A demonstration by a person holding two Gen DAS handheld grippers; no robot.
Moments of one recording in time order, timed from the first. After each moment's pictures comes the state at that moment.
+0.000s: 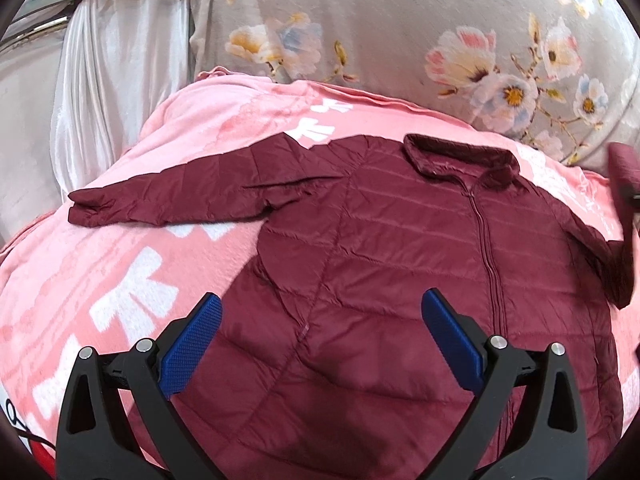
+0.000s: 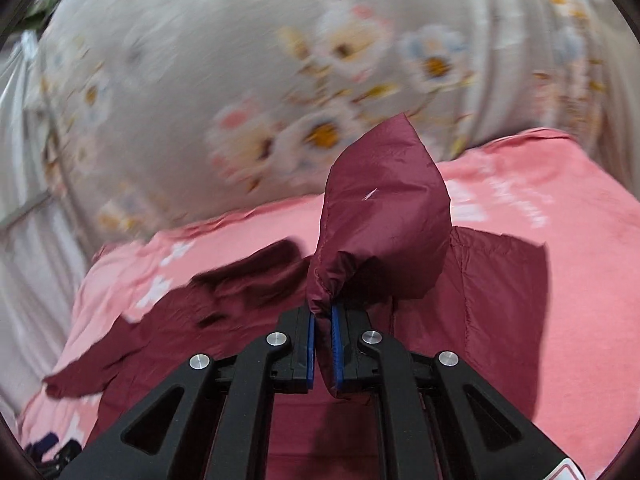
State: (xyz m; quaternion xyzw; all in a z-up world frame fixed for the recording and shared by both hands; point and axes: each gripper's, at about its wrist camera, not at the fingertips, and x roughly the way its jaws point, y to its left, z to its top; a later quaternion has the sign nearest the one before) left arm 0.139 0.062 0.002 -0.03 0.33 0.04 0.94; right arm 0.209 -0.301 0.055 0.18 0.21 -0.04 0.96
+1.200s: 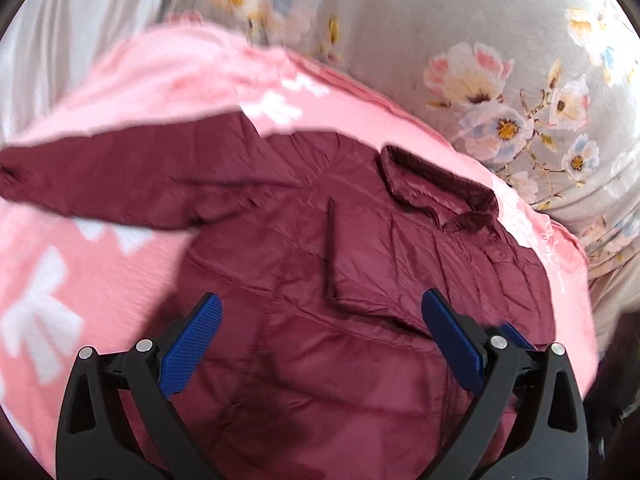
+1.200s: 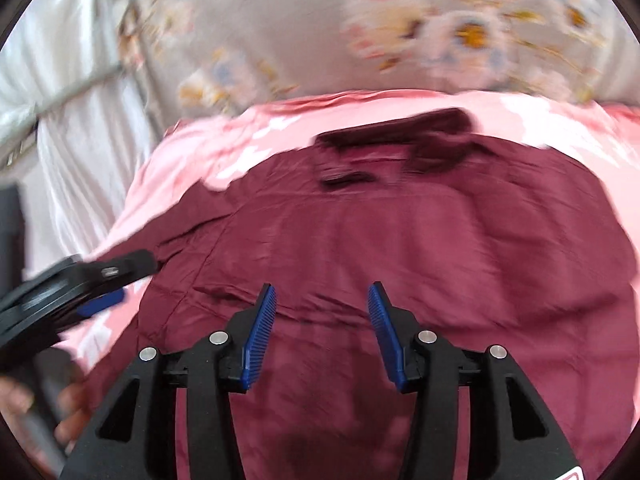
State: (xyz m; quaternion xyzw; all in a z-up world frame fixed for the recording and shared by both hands) left arm 0.234 0.075 -0.013 -0.17 0.38 -0.06 0.91; right arm 0.218 -0.165 -0.014 0.14 0.32 0.09 0.93
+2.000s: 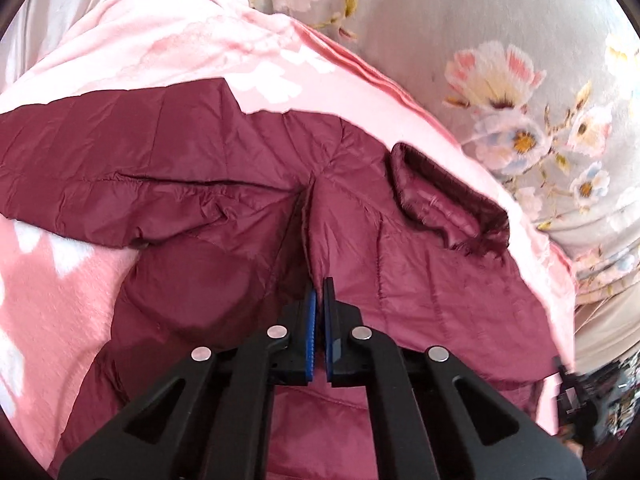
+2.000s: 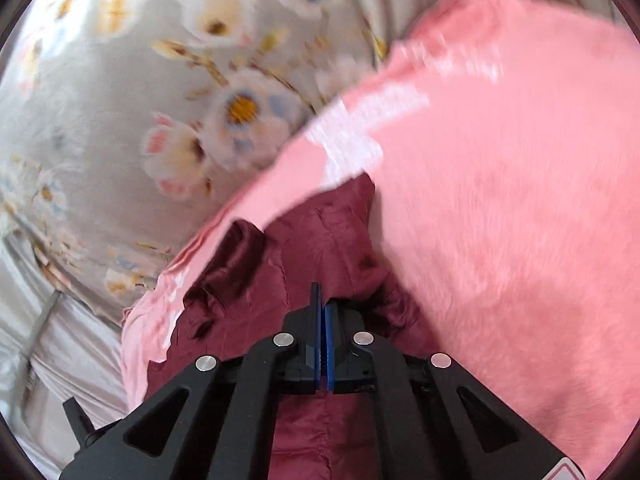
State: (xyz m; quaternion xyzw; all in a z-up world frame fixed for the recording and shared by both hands) left arm 0.295 0.079 -0.046 -0.21 0.41 -0.06 0.88; right arm 0.205 -0.372 -0.037 0.39 0.22 -0.06 0.89
